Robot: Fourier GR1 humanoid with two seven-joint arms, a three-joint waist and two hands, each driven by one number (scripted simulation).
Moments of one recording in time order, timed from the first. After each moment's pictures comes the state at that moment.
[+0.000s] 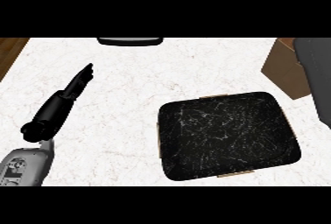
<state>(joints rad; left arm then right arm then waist) -0.23 0.30 -0.03 -1.53 -0.08 -0.19 -0.08 -1.10 -0.43 -0.08 -0.81 0.88 -0.17 0.36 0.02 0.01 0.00</state>
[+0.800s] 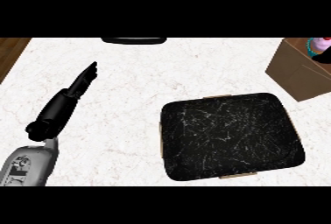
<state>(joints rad) -0.24 0.28 -0.03 -1.54 -0.10 -0.20 -0.07 -1.12 -0.69 -0.13 -0.35 0.89 0.16 0.10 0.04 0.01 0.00</state>
